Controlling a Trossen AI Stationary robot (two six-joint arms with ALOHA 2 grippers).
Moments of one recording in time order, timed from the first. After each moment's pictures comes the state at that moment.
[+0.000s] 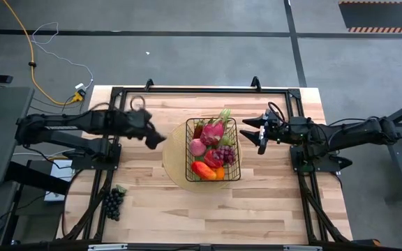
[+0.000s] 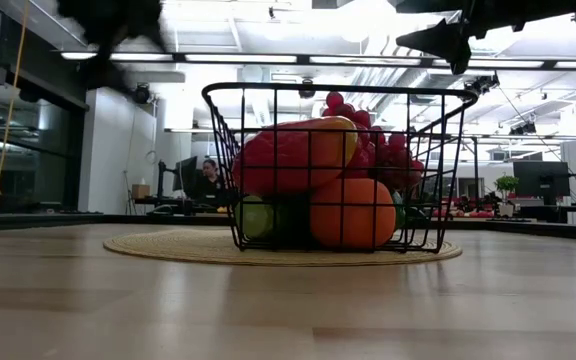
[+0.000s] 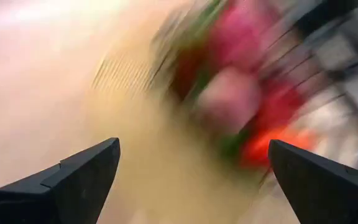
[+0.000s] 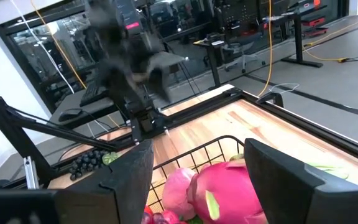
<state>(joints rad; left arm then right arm) 0.19 0.90 0.83 -0.66 -0.17 -0.78 0.04 0.78 0.52 0.21 0.29 0.32</state>
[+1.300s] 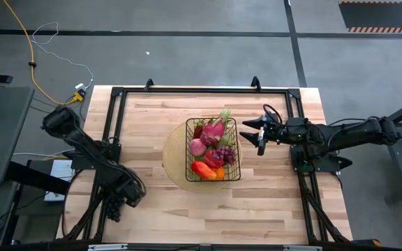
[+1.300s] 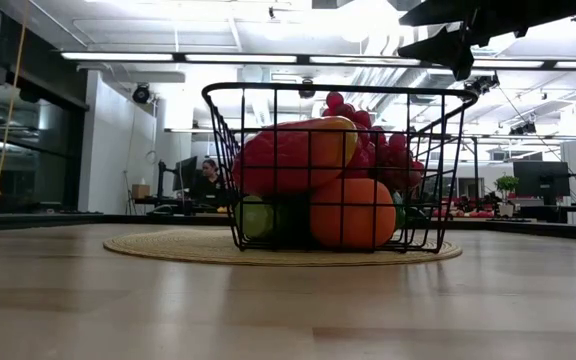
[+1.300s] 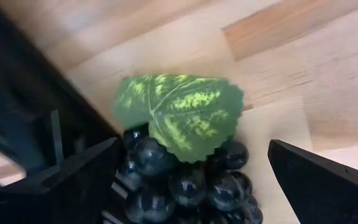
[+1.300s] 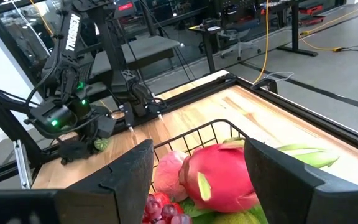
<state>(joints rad) -0.65 1.41 0.62 -0.80 0.38 -1.85 0.04 0.78 0.52 0.14 0.29 0.31</state>
